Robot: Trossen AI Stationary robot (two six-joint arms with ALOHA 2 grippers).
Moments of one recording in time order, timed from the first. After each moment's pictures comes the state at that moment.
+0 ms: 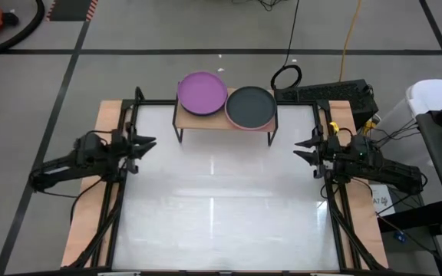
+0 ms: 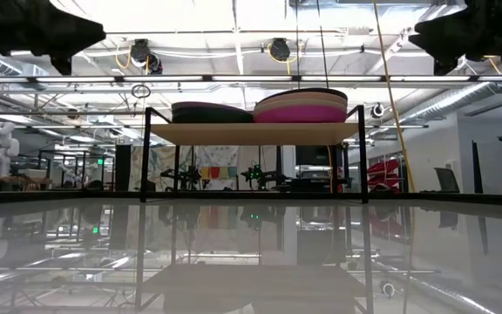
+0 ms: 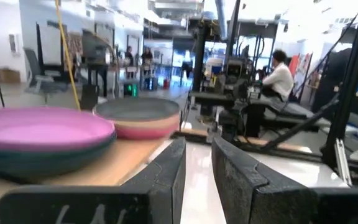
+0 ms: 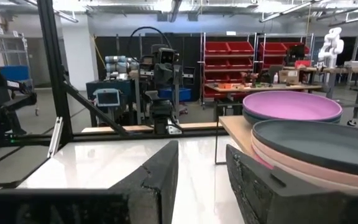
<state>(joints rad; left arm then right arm) 0.19 0.01 0.25 -0.11 0.00 -0.08 -0.21 0.01 0.21 -0.11 -0.13 0.04</state>
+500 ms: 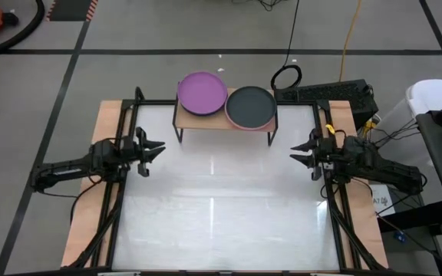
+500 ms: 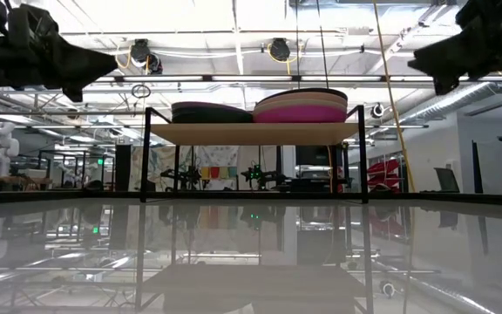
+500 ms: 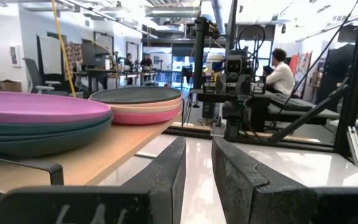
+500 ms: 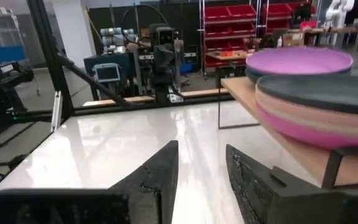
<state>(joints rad) 0.19 0.03 0.01 0.19 0.01 -0.03 -0.21 0.01 0.19 -0.23 -0.13 0.08</state>
